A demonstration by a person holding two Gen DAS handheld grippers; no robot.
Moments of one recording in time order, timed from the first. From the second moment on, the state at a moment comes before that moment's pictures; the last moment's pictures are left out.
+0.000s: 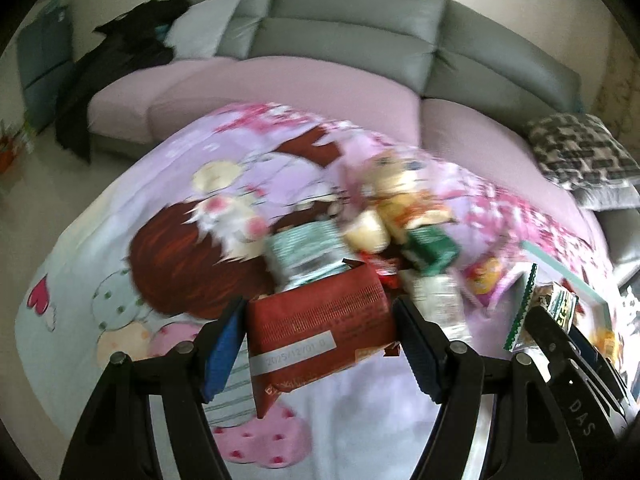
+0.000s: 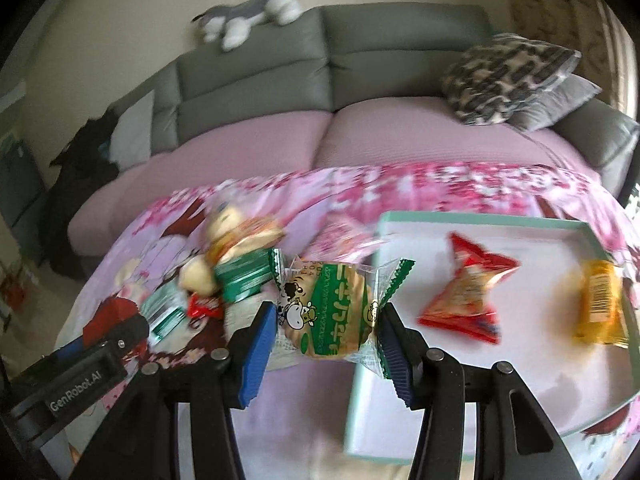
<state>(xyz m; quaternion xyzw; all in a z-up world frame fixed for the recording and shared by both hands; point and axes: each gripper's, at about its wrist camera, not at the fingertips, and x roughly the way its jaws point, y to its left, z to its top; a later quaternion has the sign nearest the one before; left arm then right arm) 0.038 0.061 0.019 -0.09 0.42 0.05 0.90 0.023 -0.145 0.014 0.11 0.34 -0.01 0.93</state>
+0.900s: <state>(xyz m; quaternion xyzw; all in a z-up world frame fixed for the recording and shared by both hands) 0.054 -0.133 0.065 0.03 0.39 -0.12 0.91 -0.032 -0.332 0.001 0.24 0.32 -0.22 0.89</state>
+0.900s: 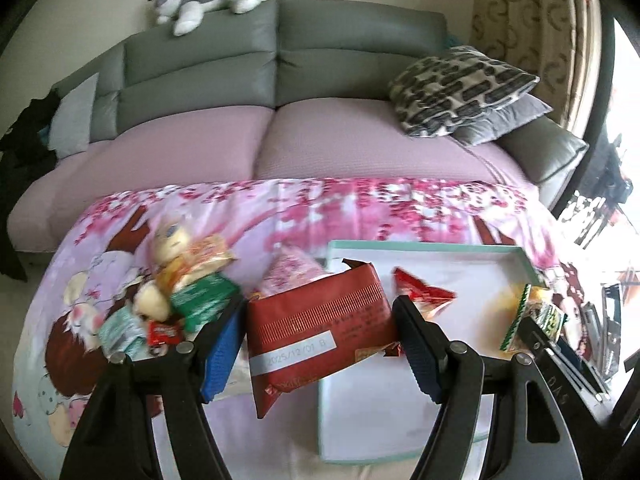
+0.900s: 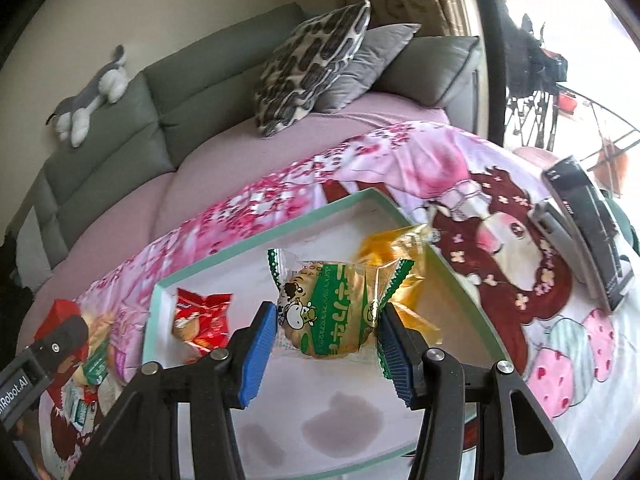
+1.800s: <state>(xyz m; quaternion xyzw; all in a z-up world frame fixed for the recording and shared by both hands) 0.045 -0.172 -0.007 0.07 0.47 -0.17 0.86 -0.027 -0.328 -0.023 0.24 0.42 -0.20 0.85</state>
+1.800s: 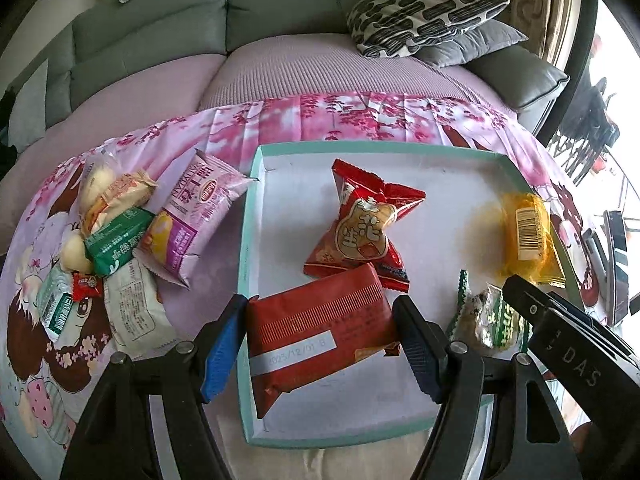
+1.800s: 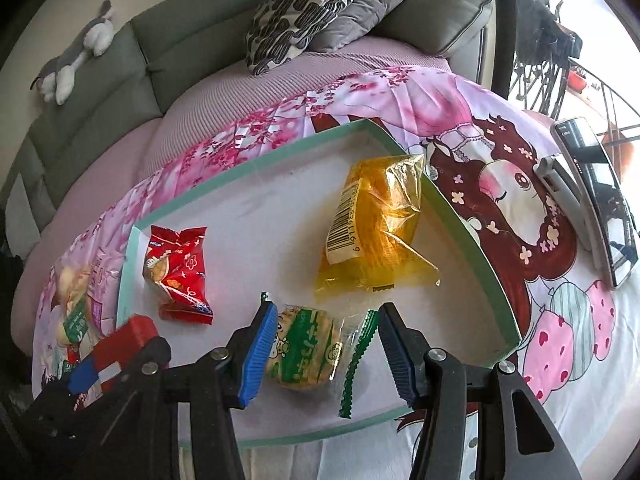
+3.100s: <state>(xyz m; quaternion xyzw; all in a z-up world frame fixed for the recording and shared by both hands) 0.071 -0.053 0.009 -0.03 0.43 0.02 0.90 -0.013 -0.300 -0.015 0.18 0.42 -0.18 0.87</state>
